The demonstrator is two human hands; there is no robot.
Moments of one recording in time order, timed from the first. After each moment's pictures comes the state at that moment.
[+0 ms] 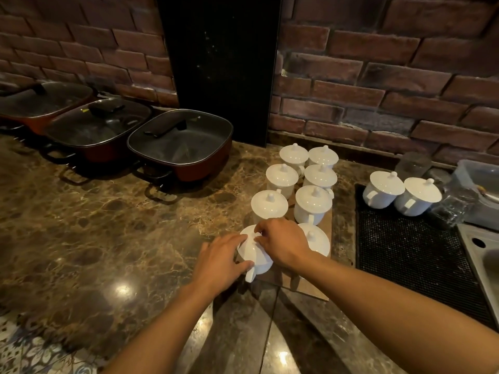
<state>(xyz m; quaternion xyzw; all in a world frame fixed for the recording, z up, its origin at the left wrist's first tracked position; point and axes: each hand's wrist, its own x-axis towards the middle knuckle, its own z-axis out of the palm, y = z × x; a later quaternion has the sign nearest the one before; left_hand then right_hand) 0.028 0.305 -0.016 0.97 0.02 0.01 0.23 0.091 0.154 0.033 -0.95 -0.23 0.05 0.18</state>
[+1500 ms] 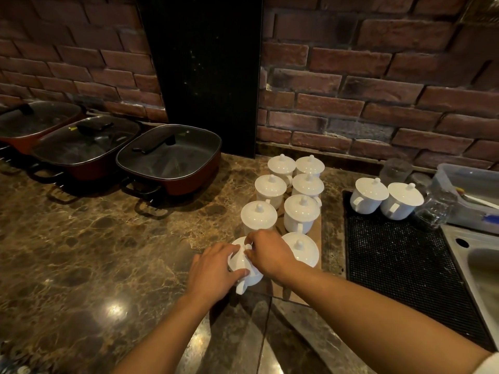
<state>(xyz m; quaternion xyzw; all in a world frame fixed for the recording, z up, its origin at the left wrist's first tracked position) 0.037 0.300 -0.017 0.97 0.03 0.02 0.23 0.090 0.157 0.030 -0.95 -0.21 0.08 0.22</state>
